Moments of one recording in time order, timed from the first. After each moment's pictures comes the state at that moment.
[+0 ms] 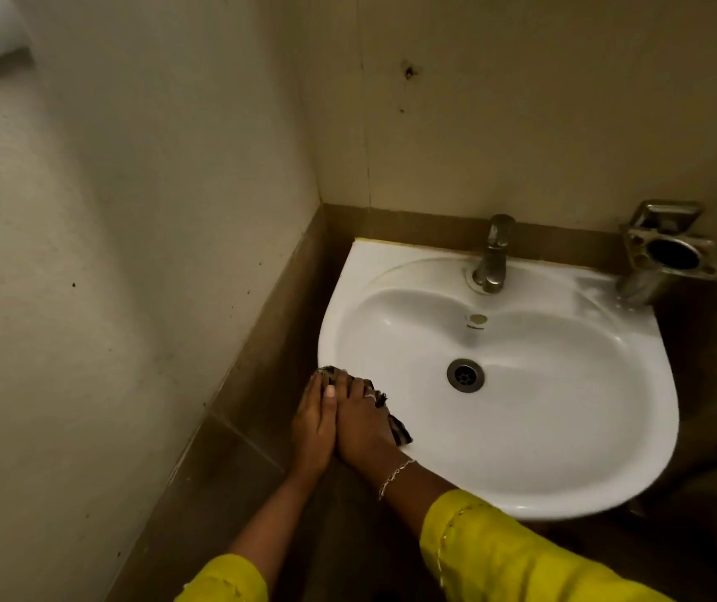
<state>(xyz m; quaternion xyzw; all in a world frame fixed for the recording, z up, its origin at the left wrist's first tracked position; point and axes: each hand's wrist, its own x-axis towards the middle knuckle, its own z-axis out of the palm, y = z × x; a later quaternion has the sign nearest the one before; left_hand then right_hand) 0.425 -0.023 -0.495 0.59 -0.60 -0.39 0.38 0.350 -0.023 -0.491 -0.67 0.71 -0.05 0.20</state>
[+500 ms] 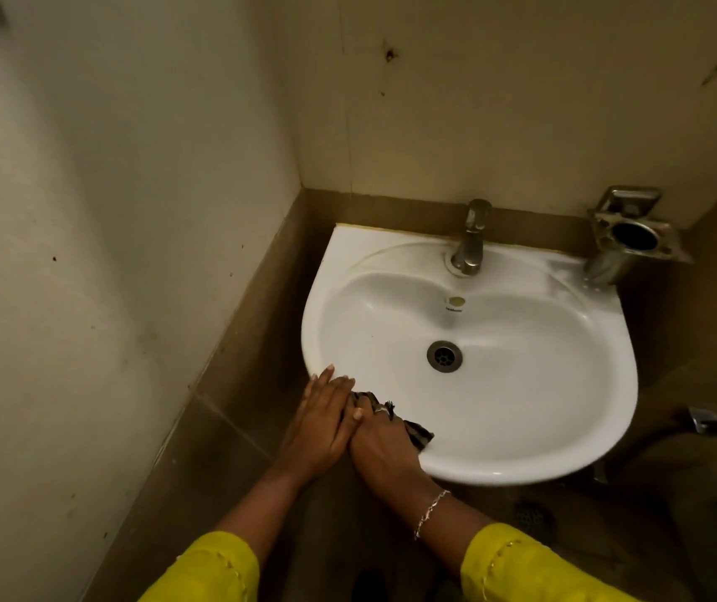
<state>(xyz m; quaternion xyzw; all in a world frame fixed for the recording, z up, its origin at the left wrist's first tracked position) 0.430 -0.010 -0.510 0.43 -0.86 -0.17 0.21 0.322 0.038 -0.500 -0.73 0.68 -0.01 0.05</state>
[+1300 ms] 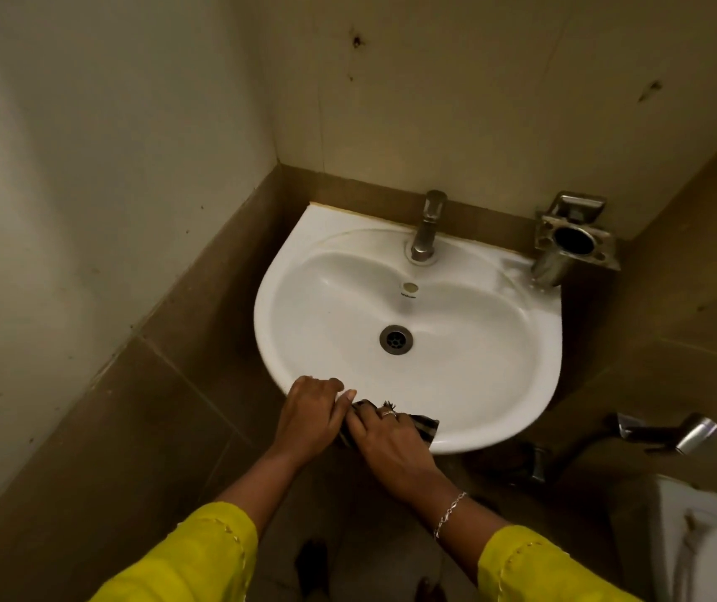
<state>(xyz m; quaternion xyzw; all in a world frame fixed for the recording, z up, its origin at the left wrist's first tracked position) 0.345 0.049 -0.505 0.52 -0.82 -0.14 0.20 0.208 0.108 -0.509 -0.82 0.56 -0.06 -0.10</state>
